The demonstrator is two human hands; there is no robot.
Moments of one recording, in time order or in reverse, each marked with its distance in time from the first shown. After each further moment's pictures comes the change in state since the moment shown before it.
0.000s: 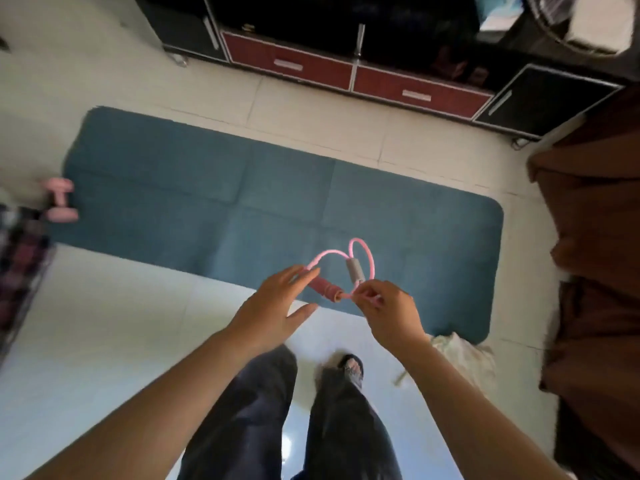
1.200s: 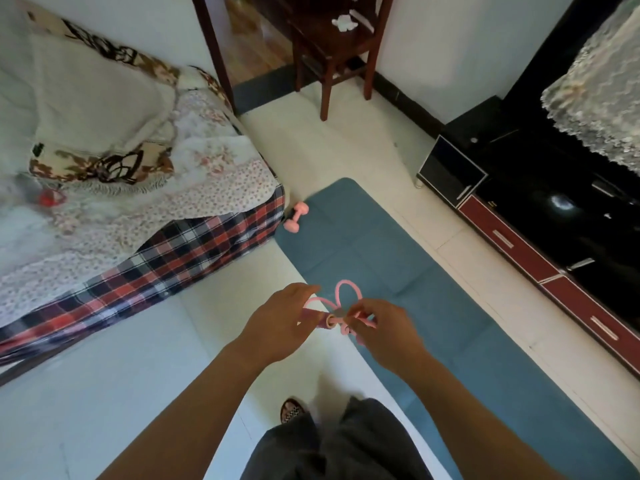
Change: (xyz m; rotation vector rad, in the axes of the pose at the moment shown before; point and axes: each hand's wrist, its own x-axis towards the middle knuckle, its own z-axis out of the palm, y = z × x) left_hand -0.369 -0.198 -0.259 -0.181 0.583 -0.478; right_hand -0.146 -0.453 0.214 -0.284 -0.474 -0.598
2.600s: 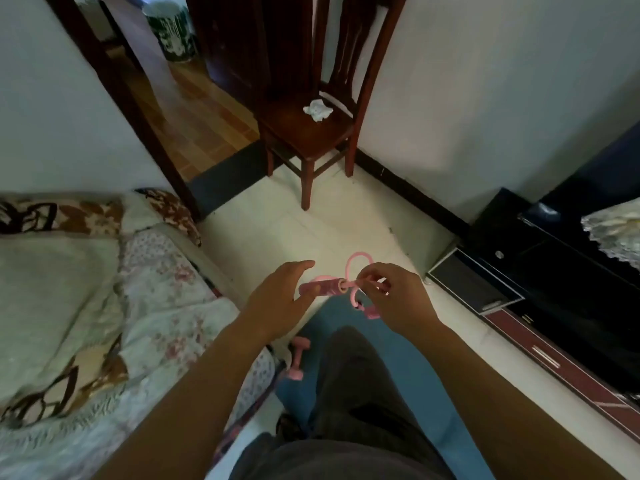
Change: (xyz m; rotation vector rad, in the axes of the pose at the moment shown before) left_hand 0.567 -0.089 -0.342 -0.127 0.021 0.099; right_hand 0.583 -0.219 -0.183 -0.006 0.309 -0.019
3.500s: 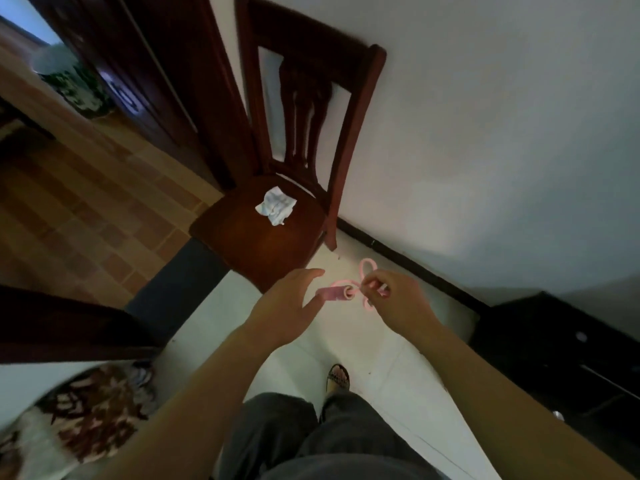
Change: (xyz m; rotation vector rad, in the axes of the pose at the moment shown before) left_hand 0.669 0.086 -0.141 0.096 -0.238 0.033; right_hand 0.648 0.038 -0.145 -0.088 -0.044 0.143
